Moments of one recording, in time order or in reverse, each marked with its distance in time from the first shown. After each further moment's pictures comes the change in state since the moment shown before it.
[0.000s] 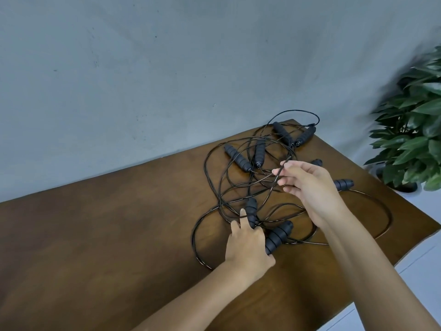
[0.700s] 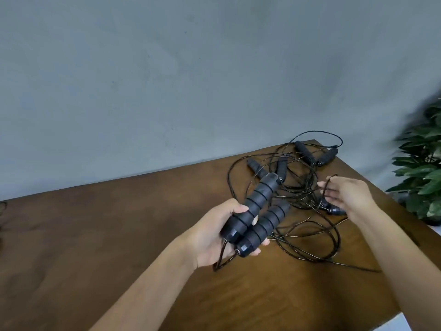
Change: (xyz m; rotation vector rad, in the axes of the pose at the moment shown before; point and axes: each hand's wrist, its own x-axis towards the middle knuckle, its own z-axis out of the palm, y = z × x) left_hand -0.060 -0.078 -0.122 -1.747 -0.446 -0.086; right_hand 0.071 0.009 -0.032 -0.089 0.230 0.162
